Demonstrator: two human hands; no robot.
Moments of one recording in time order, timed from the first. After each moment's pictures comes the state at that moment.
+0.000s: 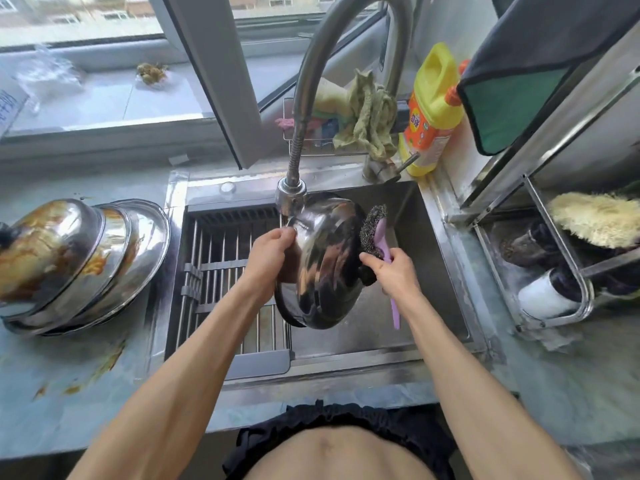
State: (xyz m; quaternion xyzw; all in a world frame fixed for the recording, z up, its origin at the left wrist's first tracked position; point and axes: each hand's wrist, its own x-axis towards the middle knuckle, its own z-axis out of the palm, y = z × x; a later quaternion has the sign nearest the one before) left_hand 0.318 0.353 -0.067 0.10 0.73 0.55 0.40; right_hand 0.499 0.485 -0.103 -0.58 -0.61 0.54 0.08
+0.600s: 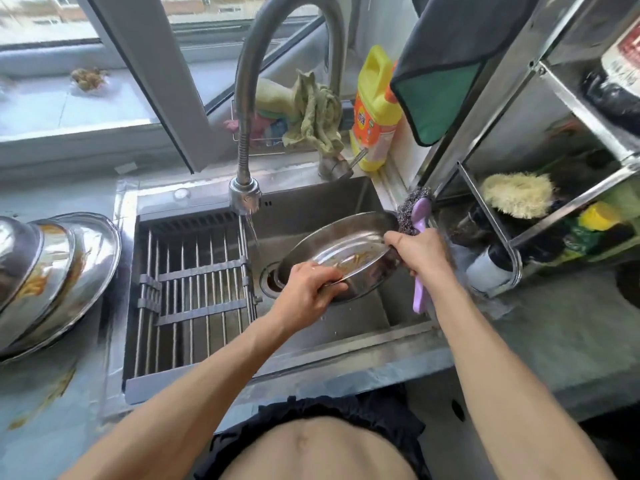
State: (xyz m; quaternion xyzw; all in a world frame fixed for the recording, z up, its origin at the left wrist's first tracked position) left_hand 0.414 0.369 -0.107 0.63 0.65 0.39 0.17; right_hand 0.571 0.519 -0.023 -0.69 -0.59 0.40 0.11
